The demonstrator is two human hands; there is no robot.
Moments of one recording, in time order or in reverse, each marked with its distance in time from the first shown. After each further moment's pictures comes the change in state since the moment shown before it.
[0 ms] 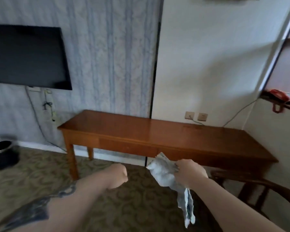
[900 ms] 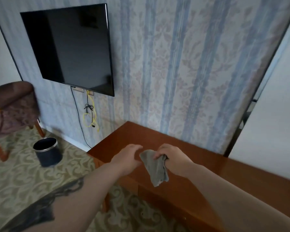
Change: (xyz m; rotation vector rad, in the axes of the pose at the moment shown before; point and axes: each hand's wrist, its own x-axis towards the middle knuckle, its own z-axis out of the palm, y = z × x) left_hand 0.404 -0.234 -0.308 -0.088 0.444 -0.120; right_hand 0.573 -0.329 -0.048 0.341 -0.046 -0.756
